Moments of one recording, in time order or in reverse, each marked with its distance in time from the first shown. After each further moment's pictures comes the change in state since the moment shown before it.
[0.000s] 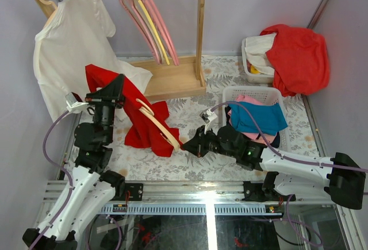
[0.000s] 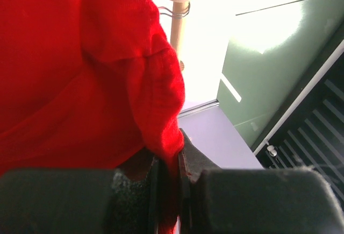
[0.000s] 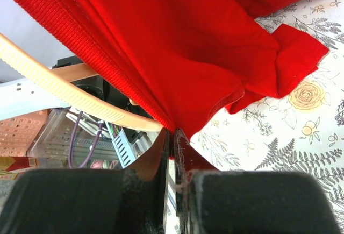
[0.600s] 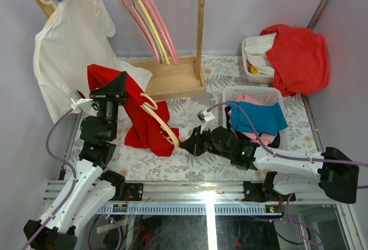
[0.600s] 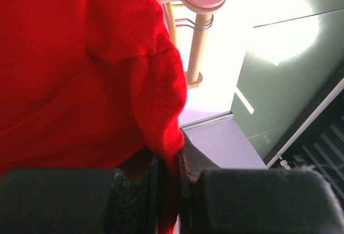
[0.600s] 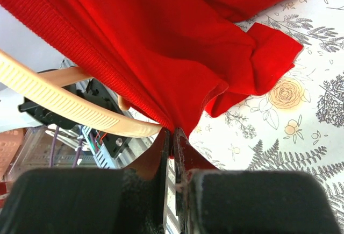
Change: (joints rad) left arm -0.002 0.080 0.000 0.037 -0.059 -0.006; right arm 0.035 0.085 0.011 0.011 0.121 0.018
